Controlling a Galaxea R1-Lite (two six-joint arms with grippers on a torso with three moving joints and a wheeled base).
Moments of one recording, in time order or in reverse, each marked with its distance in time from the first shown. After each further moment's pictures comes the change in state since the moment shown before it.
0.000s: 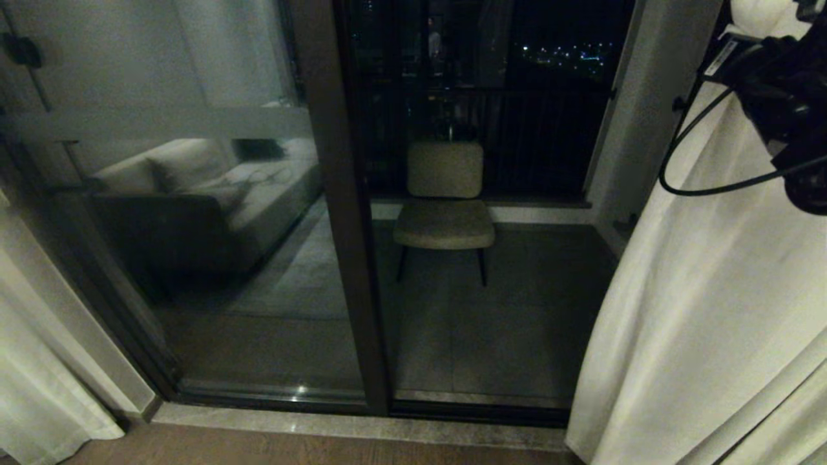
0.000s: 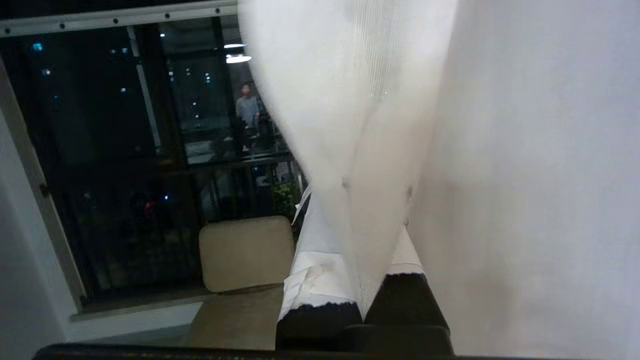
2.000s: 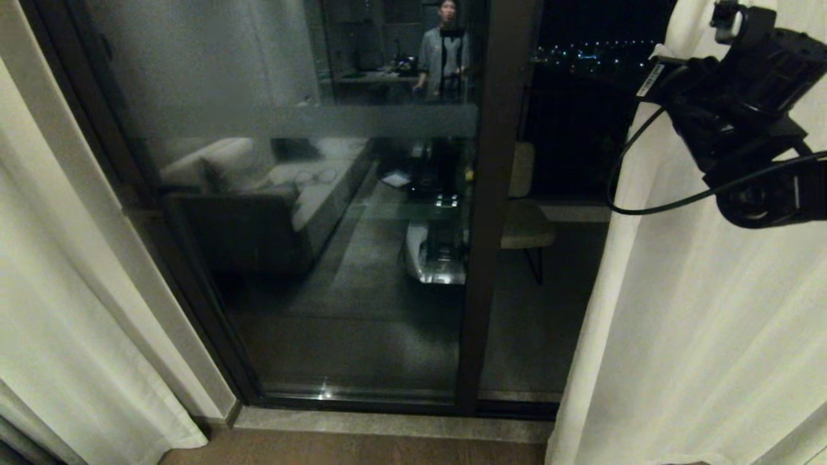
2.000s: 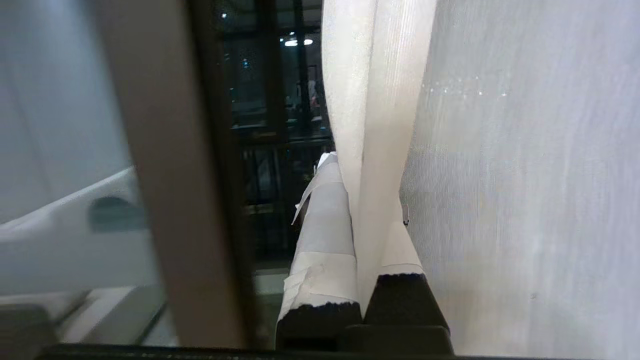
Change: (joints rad) left arm -0.001 0.000 0.000 0.000 0.001 0.000; right arm 0.134 0.078 -0.008 -0.054 -0.013 -0.043
